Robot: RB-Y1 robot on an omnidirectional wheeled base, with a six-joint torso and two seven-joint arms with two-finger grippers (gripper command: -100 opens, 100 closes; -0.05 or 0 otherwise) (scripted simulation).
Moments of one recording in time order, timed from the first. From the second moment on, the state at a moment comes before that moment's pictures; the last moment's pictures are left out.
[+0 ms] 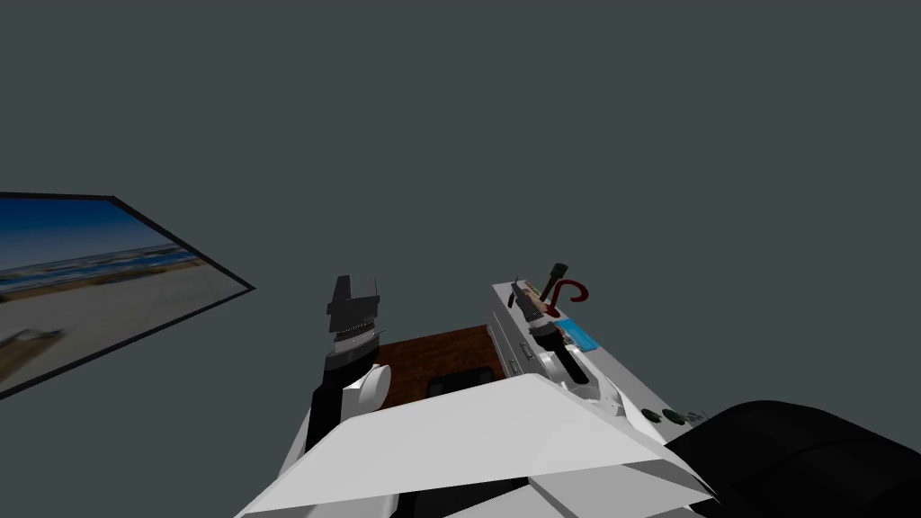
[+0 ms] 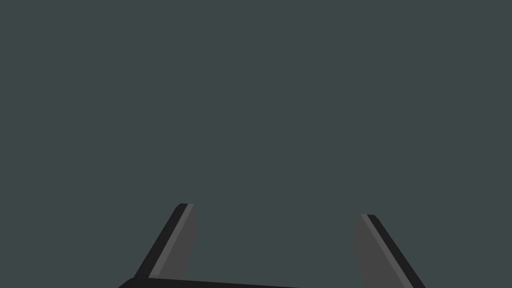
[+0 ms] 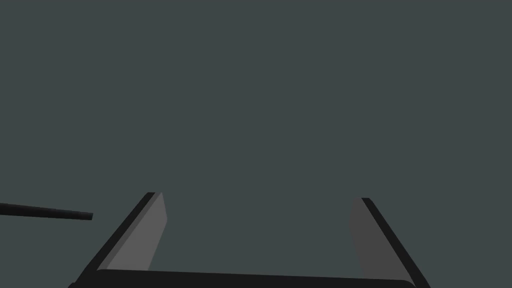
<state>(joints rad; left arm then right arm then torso) 0.48 -0.03 -0.06 -2.30 -0.01 -0.51 -0.02 0.47 -0.34 -0.05 -1.85 0.09 -0.59 0.06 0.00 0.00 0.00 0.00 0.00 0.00</state>
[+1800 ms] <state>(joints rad) 0.48 -0.03 -0.06 -2.30 -0.01 -0.51 -0.02 0.46 -0.75 -0.08 -1.34 0.33 -0.74 0.30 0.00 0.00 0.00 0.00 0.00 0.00</state>
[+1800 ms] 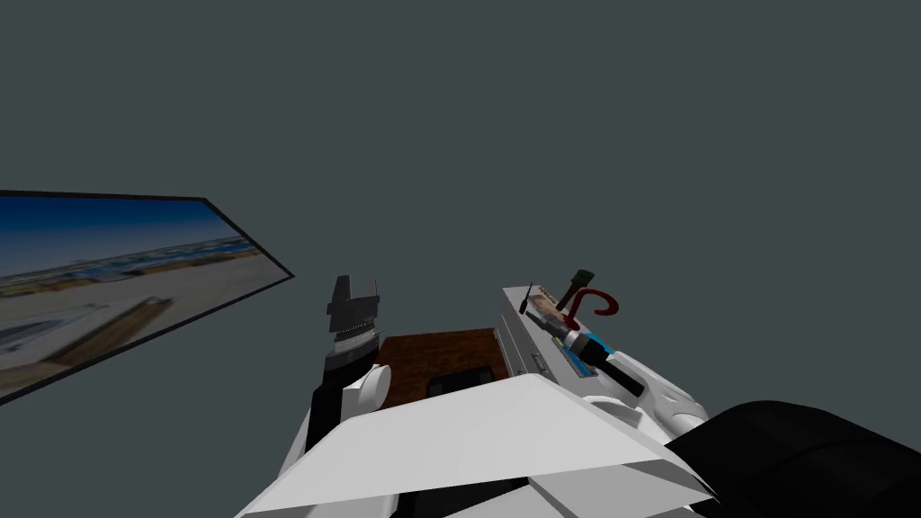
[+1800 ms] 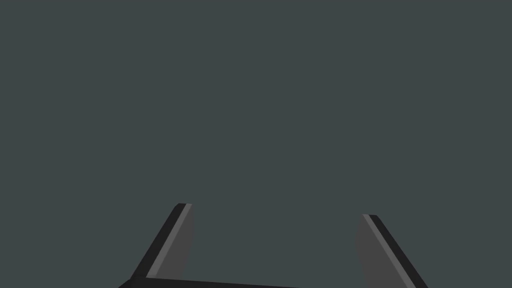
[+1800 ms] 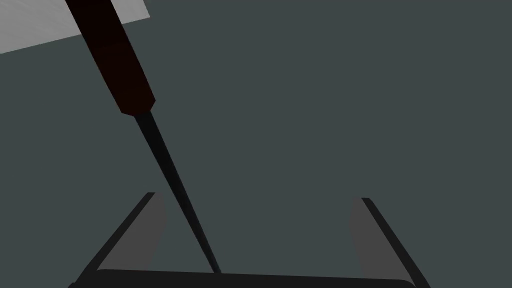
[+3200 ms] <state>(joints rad) 0.48 -0.03 -0.06 -2.30 -0.01 -0.51 -0.02 0.47 -1.09 0.03 -1.18 0.53 -0.69 0.37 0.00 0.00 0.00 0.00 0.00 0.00</state>
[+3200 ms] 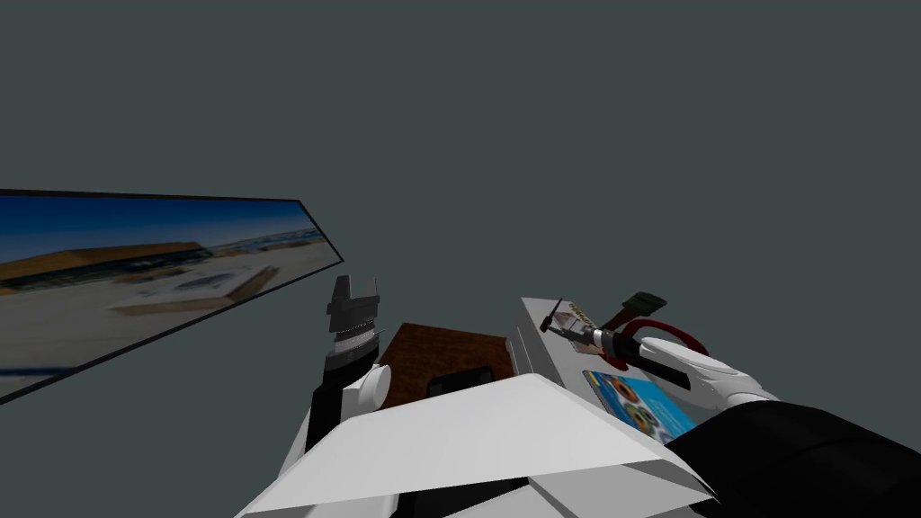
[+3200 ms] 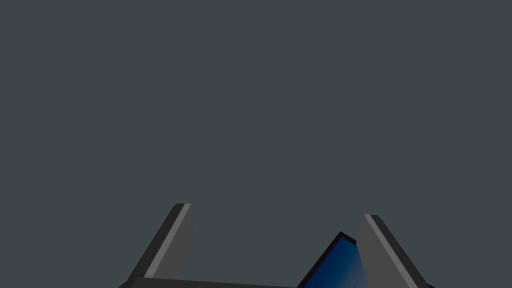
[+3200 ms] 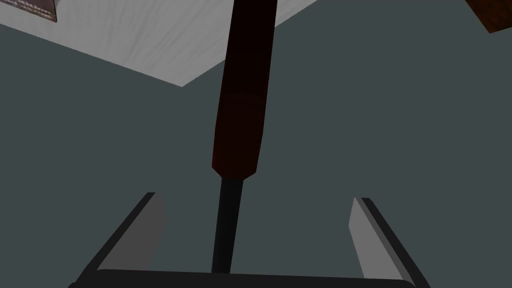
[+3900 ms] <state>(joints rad) 0.48 -0.03 -0.06 -2.30 -0.01 -0.51 -0.02 0.46 -1.11 0.05 -1.16 0.55 -0.67 0.38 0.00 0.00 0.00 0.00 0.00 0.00</state>
